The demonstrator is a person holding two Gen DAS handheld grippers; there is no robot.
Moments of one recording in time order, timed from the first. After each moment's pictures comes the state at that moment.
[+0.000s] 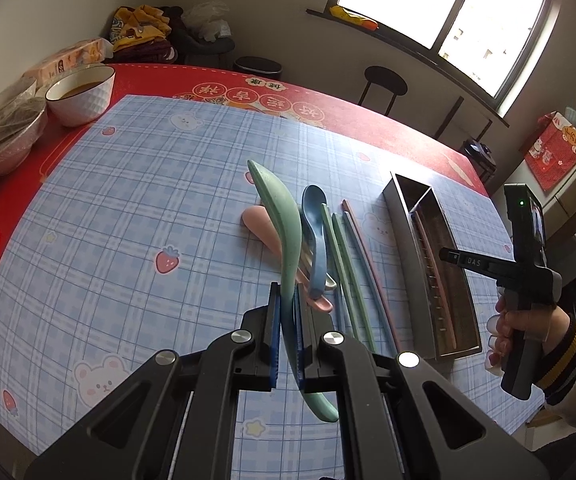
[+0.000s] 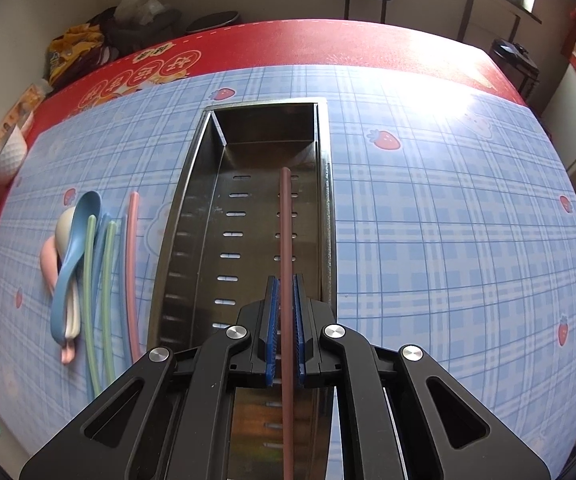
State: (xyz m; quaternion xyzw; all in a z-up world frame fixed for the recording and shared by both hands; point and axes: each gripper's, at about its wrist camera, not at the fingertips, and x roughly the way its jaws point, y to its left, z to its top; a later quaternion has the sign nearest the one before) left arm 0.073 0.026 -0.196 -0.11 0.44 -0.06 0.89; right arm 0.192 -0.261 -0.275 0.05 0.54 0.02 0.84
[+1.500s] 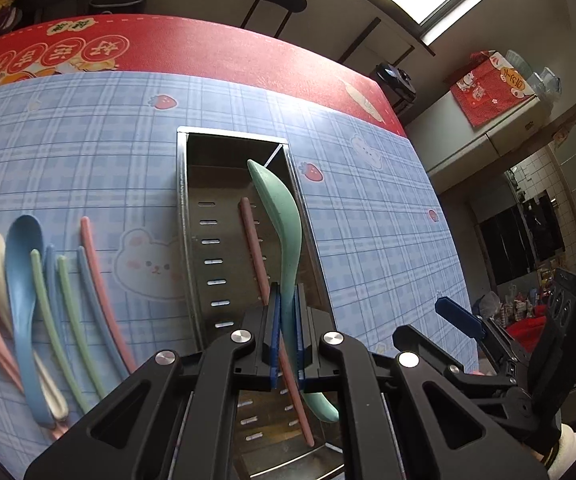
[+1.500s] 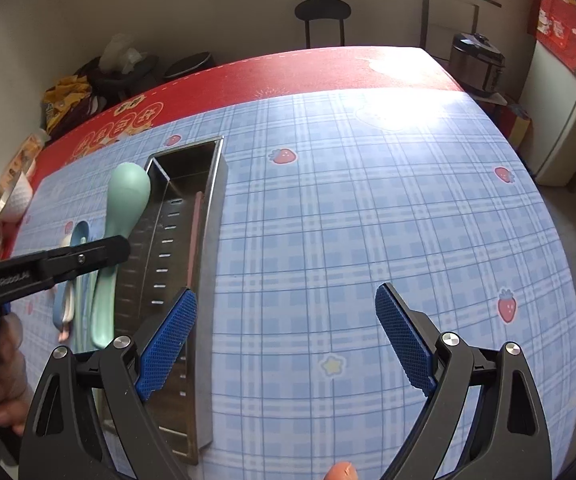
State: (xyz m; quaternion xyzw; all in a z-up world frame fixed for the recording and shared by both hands) left arm 0.232 -0.174 -0.251 -0.13 0.55 -0.25 0.79; right arm 0.141 -0.366 -0.251 0.10 0.49 0.00 0.87
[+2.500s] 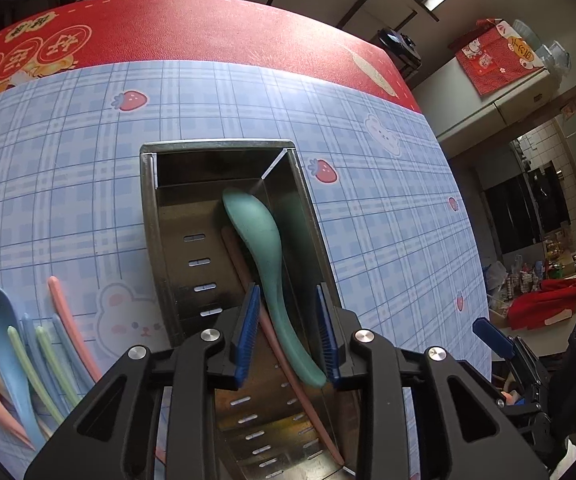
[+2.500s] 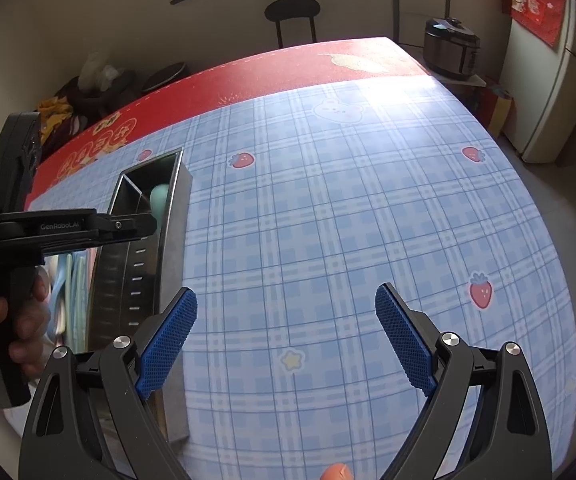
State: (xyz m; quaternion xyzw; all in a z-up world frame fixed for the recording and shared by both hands) left arm 0.281 -0.194 -0.269 -0.08 0.58 -0.27 0.76; right arm 0.130 -0.390 -0.249 0.14 0.48 -0.03 0.87
